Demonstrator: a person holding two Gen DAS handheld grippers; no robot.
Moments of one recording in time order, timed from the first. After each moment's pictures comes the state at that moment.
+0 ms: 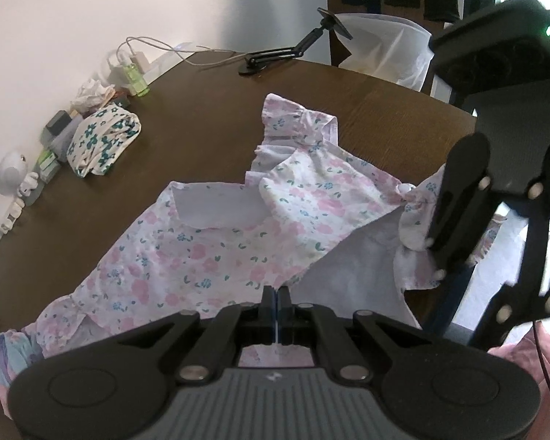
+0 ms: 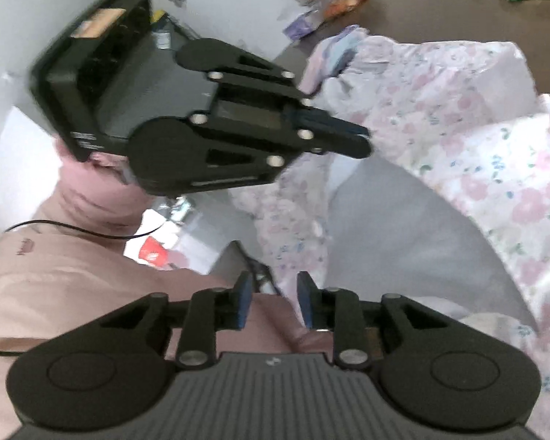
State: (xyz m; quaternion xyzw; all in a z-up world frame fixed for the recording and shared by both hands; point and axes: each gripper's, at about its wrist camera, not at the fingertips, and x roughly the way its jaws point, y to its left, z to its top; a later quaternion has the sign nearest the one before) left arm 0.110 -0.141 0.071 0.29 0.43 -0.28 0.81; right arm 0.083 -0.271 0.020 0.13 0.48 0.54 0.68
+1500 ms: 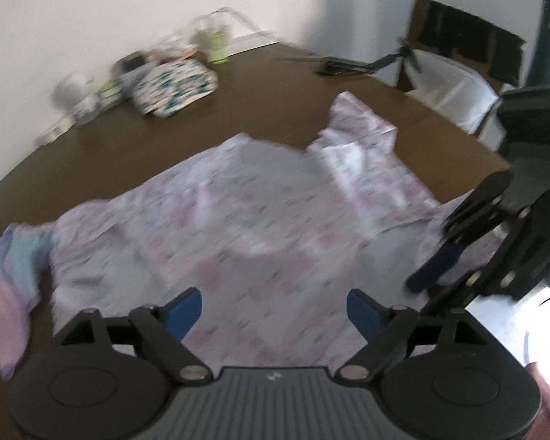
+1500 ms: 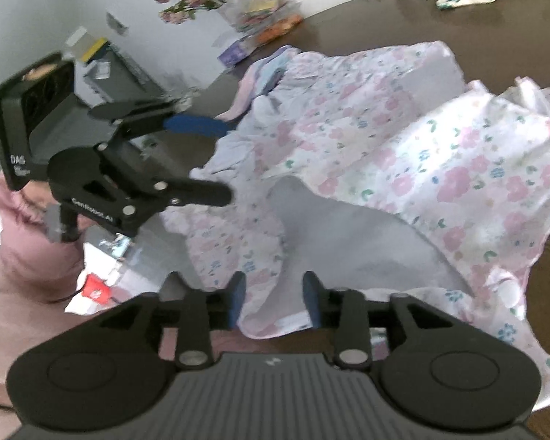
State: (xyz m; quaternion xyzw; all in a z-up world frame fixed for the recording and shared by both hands) left arm 0.077 -0.068 0.069 0.16 0.45 -0.19 0.86; right arm 0.072 -0.280 0.008 0.13 0.47 0.44 0.76
